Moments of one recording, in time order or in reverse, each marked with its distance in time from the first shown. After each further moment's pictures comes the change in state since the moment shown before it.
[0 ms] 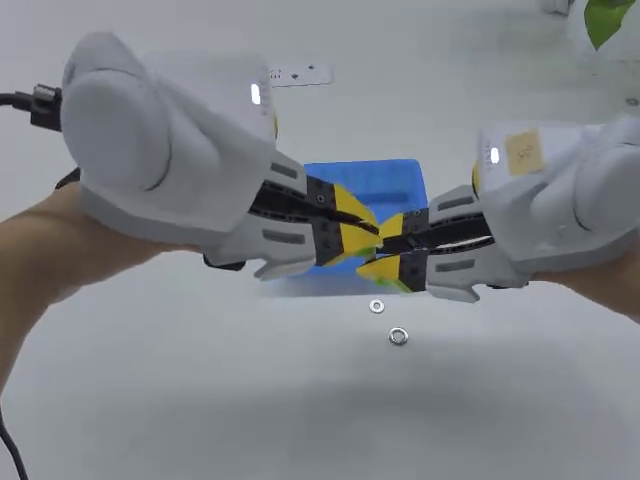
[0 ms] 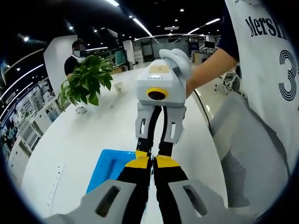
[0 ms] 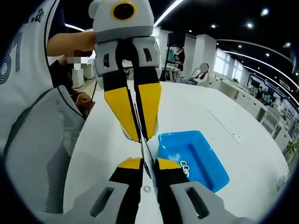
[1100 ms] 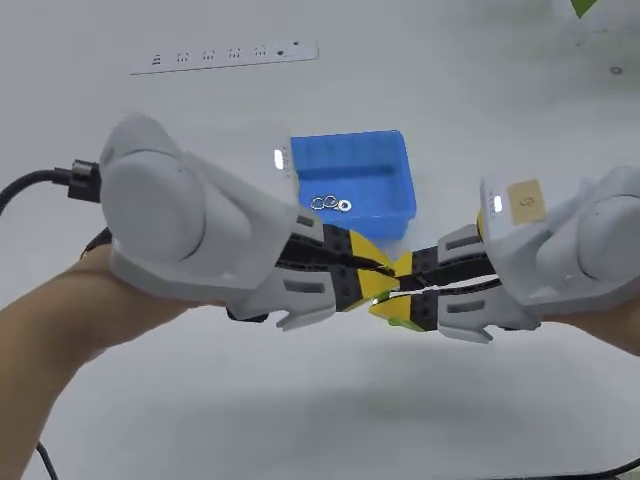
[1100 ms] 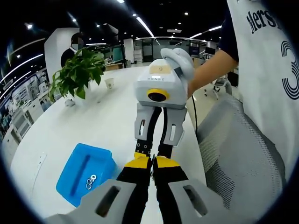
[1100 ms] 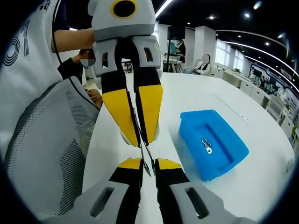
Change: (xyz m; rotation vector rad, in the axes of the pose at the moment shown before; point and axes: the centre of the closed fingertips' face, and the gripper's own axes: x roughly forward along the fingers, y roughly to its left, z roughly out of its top) left arm 0.032 -0.055 -0.009 -0.093 -0.008 -0.068; right arm -0.011 0.051 -0.043 0.070 0.048 0.045
